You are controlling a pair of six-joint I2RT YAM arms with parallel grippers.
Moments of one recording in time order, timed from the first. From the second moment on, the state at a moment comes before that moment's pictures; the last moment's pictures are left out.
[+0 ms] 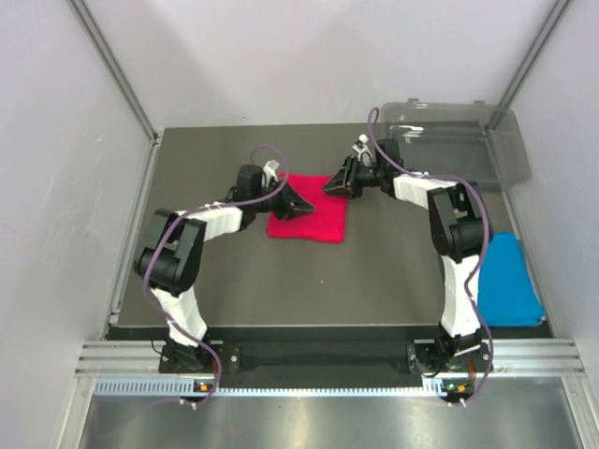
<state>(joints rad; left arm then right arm) -0.32 1.81 1.03 0.23 0.67 -0.98 0.30 2.11 1.41 0.06 -0.88 0.80</state>
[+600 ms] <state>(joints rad) -0.35 1.85 0.86 0.33 0.69 -0.96 0.21 2.41 1.89 -0.17 -0.84 0.72</state>
